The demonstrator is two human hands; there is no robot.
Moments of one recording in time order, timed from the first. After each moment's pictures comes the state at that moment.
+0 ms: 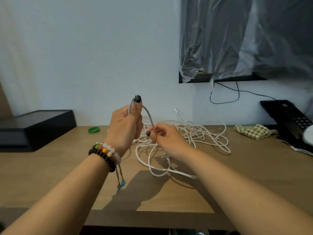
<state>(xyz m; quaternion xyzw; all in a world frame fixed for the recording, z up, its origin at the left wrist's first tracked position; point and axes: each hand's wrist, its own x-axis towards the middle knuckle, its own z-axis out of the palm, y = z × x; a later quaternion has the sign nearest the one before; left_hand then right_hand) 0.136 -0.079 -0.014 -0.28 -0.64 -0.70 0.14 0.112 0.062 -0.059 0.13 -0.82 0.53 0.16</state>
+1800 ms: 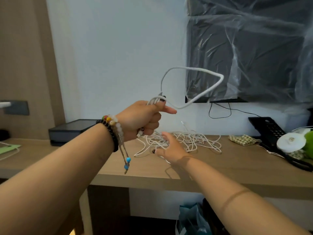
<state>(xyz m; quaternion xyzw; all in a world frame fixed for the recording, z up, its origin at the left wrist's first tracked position) 0.315 -0.139 0.089 -0.27 -0.74 -0.61 -0.06 0.258 0.005 -0.030 0.08 -0.86 0.50 0.10</state>
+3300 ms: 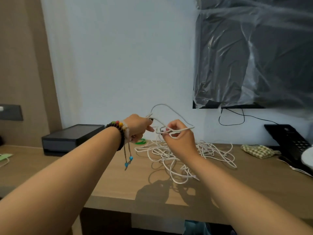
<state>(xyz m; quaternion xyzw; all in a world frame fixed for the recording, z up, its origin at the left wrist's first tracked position) 0.176 -0.145 0.080 -0.06 -0.84 -0.53 -0.03 0.186 0.013 0.008 0.14 -0.77 0.52 0.35</state>
